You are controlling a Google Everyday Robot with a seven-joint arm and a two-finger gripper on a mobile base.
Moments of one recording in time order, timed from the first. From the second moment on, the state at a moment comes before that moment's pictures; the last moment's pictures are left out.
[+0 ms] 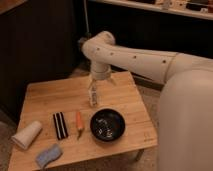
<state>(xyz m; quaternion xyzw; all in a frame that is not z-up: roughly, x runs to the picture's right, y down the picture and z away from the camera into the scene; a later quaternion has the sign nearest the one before) 0.008 -0.027 0.750 -0.21 0.18 0.64 0.72</state>
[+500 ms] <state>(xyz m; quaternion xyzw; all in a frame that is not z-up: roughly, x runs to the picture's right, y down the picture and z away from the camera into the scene) 0.132 -0.005 0.743 -0.20 0.22 0.71 0.64</state>
